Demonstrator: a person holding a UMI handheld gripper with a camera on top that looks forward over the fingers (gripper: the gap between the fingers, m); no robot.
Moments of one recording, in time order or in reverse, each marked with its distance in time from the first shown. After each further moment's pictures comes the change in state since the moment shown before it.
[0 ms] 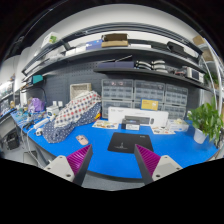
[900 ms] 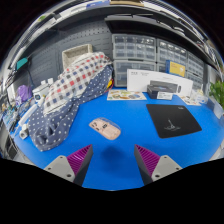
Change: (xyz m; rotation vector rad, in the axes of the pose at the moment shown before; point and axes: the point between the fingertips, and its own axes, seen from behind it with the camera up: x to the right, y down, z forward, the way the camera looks) arm -0.171 0.116 0.224 -0.291 0.075 0.105
